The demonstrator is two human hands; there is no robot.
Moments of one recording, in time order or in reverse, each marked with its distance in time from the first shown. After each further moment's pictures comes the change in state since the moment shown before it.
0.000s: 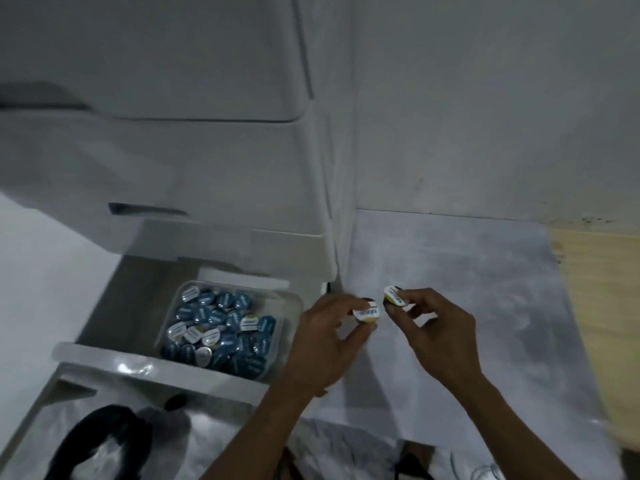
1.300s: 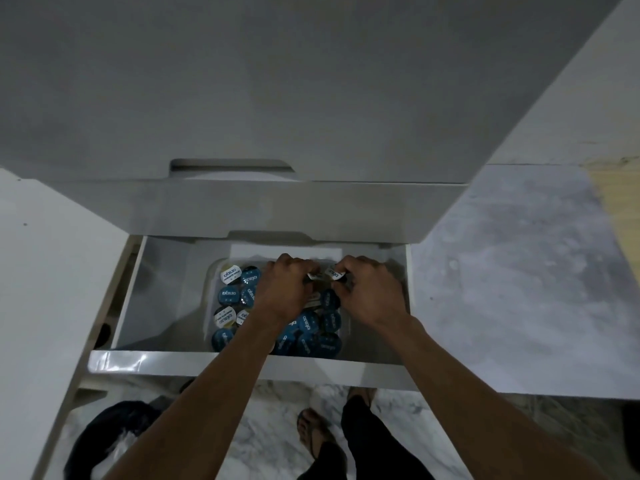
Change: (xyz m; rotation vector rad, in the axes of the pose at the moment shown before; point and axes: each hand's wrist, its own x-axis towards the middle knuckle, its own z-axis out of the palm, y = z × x) left_hand 0.017 -0.193 -0.128 0.537 -0.384 -0.175; right_hand -0.001 -0.049 0.228 -0.482 -0.373 0.105
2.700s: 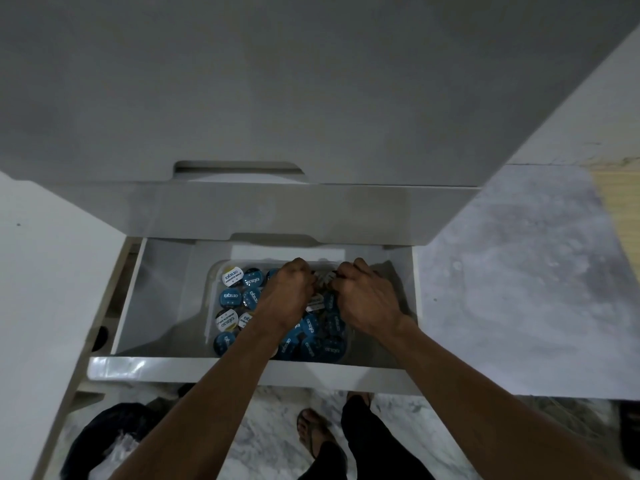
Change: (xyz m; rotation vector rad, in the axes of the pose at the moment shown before) left_hand 0.002 -0.018 0.015 -0.037 -0.024 0.092; right_hand 0.007 -0.005 0.014 -0.347 -0.193 -0.204
